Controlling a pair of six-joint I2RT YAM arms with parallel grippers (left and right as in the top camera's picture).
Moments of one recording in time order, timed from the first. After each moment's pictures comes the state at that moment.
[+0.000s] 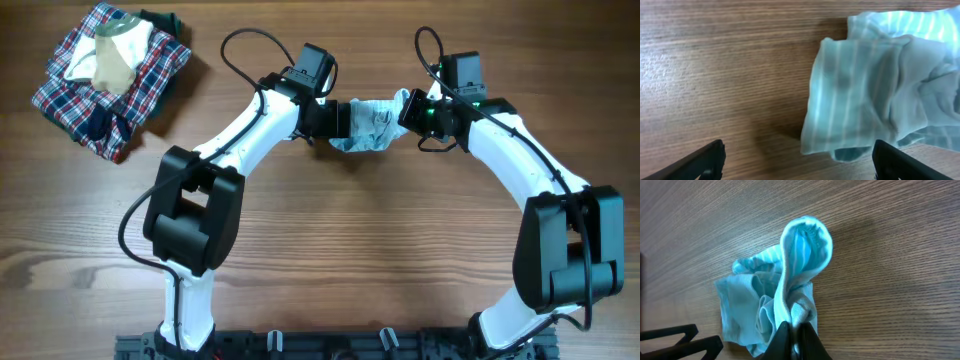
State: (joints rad) left arm -0.47 2.12 1.60 -0.69 0.16 -0.42; right arm 0.15 1.81 1.20 -0.40 -0.25 0.54
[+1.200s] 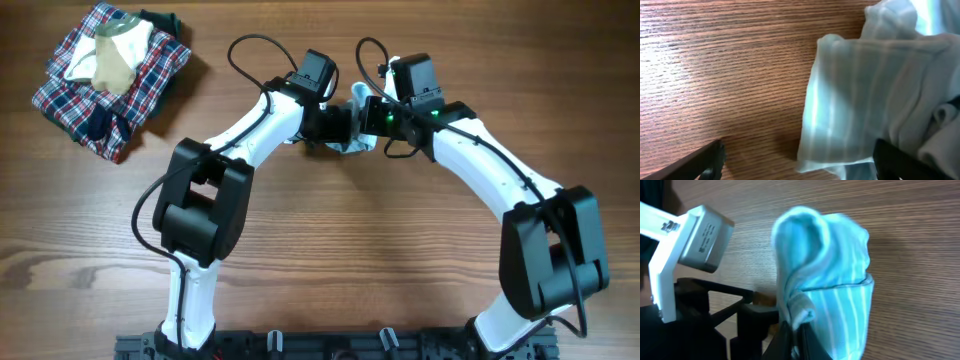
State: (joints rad) left arm -0.47 2.19 1.61 -0.67 0.16 -0.40; right arm 0.34 1.81 1.22 -0.33 -0.24 0.44
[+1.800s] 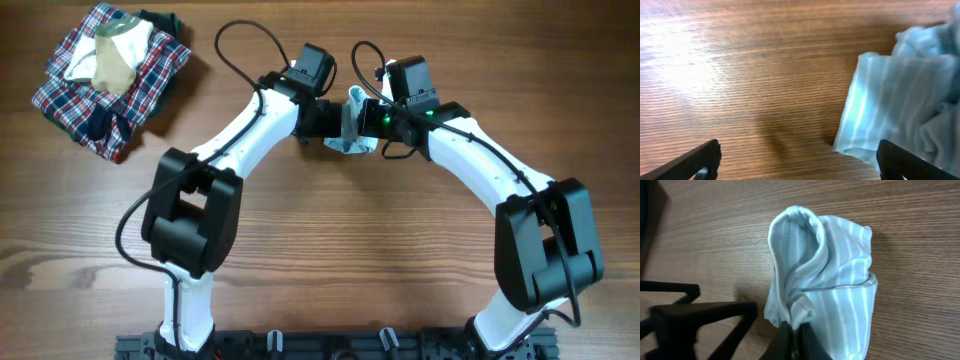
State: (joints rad) left arm -0.47 2.11 1.61 -0.74 -0.05 -0.40; right arm 0.34 1.85 1.22 -0.33 -0.23 0.44
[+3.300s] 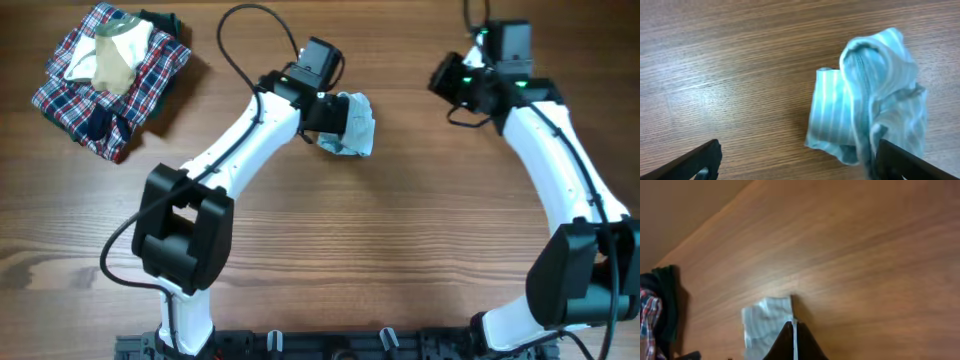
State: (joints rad) left arm -0.51 2.02 1.61 -0.73 -0.11 -0.32; right arm 0.05 1.73 1.36 -0.52 -0.27 0.55
